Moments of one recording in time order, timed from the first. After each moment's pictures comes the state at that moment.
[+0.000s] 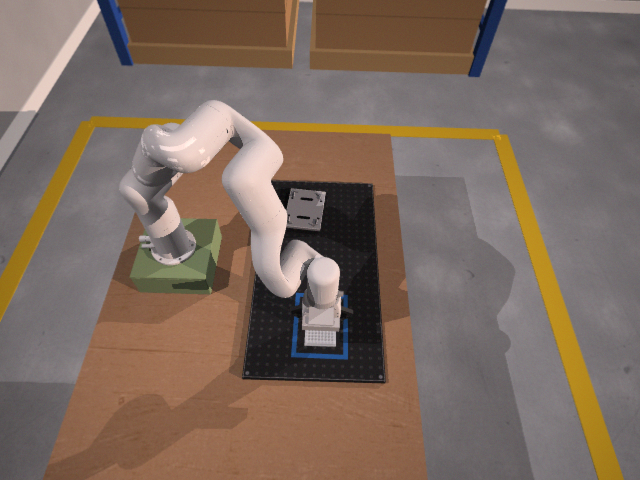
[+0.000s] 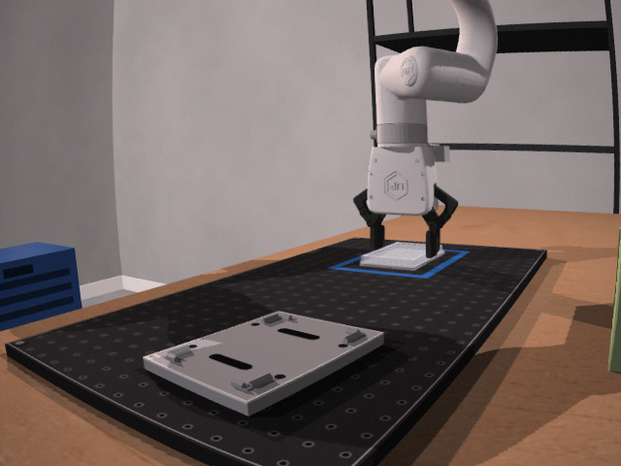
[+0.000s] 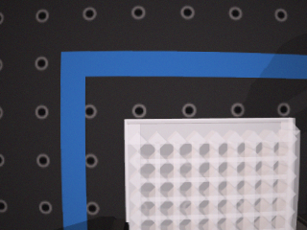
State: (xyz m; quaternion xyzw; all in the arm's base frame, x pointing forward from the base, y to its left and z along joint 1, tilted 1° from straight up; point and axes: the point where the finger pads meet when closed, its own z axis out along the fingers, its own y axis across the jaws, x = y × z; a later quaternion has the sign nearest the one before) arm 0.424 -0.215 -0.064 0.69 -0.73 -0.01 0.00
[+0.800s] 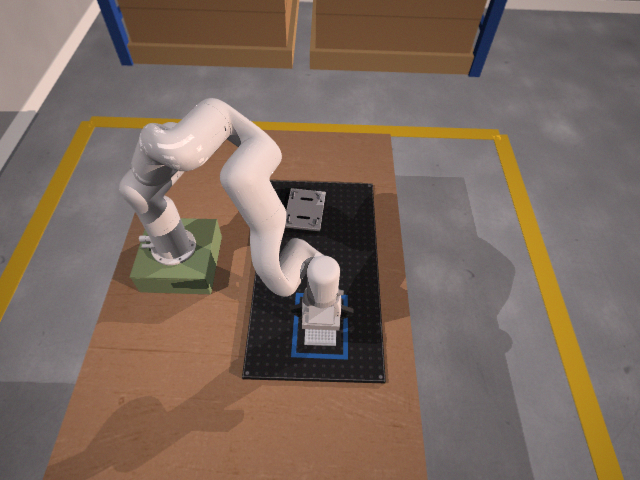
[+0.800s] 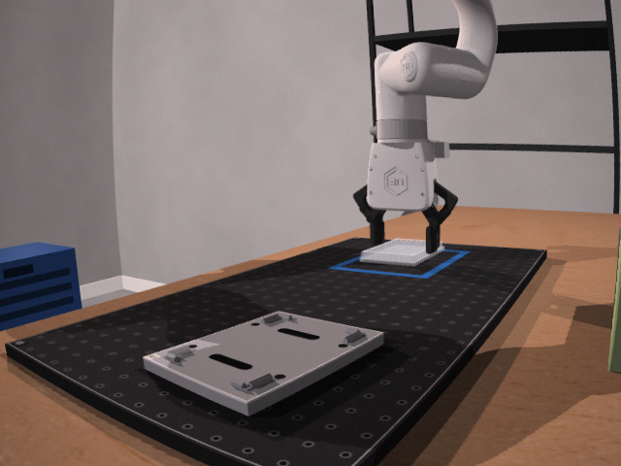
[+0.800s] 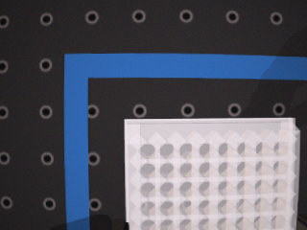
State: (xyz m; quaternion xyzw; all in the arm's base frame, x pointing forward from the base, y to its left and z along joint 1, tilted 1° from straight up) arm 0.424 -0.215 -0.058 0.69 -0.73 -0.01 0.00
